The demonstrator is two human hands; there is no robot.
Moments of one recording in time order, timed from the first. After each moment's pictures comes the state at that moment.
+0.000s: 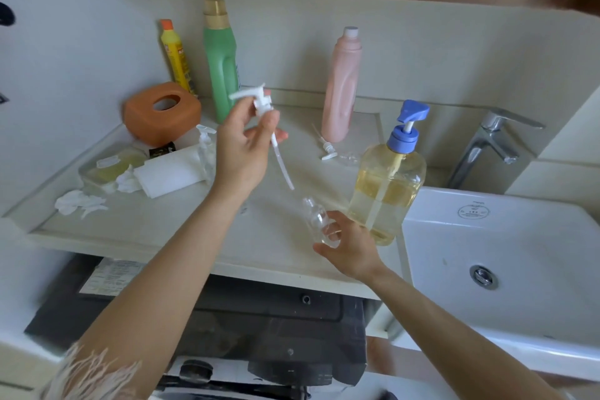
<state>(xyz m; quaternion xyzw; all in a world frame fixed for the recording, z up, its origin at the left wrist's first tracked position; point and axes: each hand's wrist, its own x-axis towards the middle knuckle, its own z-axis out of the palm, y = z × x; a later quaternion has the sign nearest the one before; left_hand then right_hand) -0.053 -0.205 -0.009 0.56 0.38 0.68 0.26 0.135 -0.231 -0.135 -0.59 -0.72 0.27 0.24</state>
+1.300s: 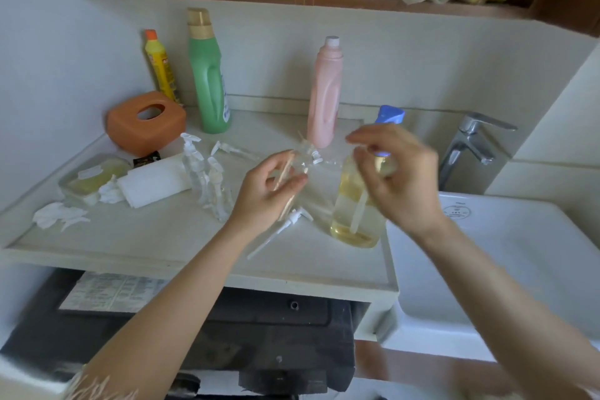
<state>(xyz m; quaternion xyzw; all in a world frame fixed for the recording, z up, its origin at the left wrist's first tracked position) -0.027 -0.224 -0.056 0.60 0.45 0.54 0.38 0.173 -0.243 0.004 -0.37 -0.75 0.01 0.55</state>
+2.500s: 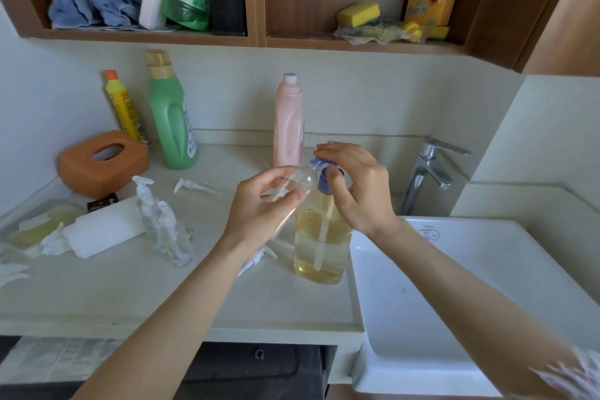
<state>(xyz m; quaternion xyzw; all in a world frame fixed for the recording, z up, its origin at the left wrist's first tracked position) 0.042 -0.209 -0.008 0.58 0.43 0.55 0.42 0.207 -0.194 0.008 -0.39 -0.74 -0.01 0.54</state>
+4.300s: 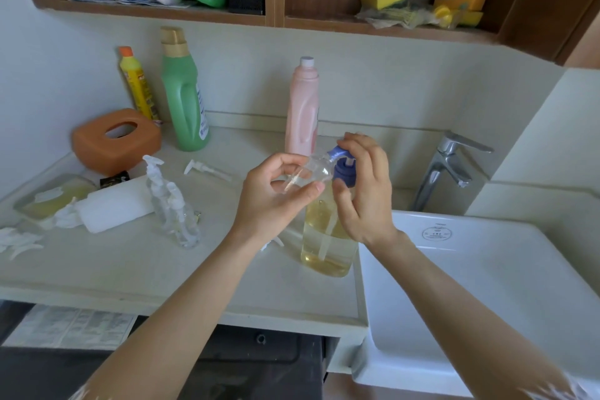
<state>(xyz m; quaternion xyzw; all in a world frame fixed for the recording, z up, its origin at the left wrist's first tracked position) 0.048 -0.213 -0.007 0.58 0.43 0.59 0.37 0.202 -0.184 -0.019 -0.36 -0.74 -0.04 0.56</state>
